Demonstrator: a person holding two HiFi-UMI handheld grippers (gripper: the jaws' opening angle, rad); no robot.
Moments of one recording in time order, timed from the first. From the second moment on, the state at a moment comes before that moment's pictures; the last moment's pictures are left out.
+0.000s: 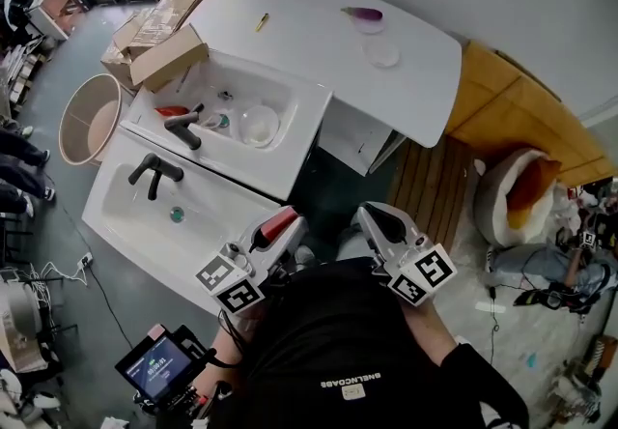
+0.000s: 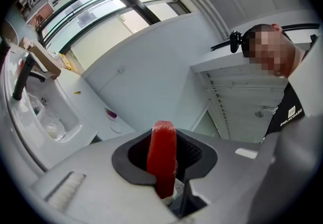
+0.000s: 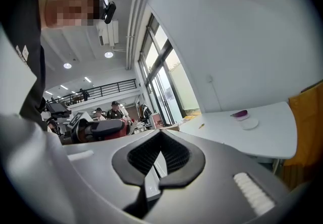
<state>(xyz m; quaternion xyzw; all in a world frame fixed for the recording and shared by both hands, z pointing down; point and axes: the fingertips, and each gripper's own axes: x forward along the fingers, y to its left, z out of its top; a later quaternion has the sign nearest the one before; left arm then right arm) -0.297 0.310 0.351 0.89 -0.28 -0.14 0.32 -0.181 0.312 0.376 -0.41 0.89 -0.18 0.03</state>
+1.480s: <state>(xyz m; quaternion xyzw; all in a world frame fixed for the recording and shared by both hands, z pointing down) -0.217 0.135 0.377 0.85 -0.36 -0.13 0.35 -0.092 0.126 0.390 -0.35 0.91 -0.22 0.01</state>
